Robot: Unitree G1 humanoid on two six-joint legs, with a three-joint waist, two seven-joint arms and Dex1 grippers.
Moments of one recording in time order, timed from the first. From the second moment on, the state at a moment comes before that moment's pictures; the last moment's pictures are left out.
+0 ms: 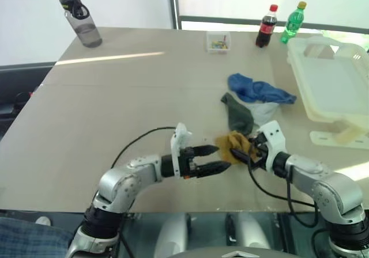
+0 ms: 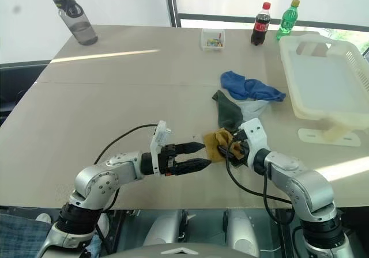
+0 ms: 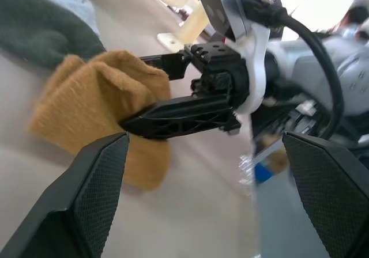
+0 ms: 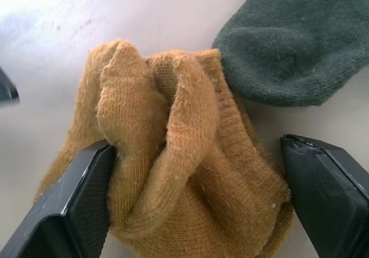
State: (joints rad) left arm -0.20 0.50 -0.17 -0.35 -0.73 0.73 -0.83; right arm -0.13 -0.46 0.10 -0.54 0.50 1.01 0.31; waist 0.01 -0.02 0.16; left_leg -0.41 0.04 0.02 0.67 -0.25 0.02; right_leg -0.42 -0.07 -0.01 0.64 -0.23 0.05
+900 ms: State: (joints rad) left arm 0.01 0.85 0.42 -0.32 -0.72 0.40 -1.18; right arm -0.15 -0.55 0.25 -0.48 0.30 0.82 0.42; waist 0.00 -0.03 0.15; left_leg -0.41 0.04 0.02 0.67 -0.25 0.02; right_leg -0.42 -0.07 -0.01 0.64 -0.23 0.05
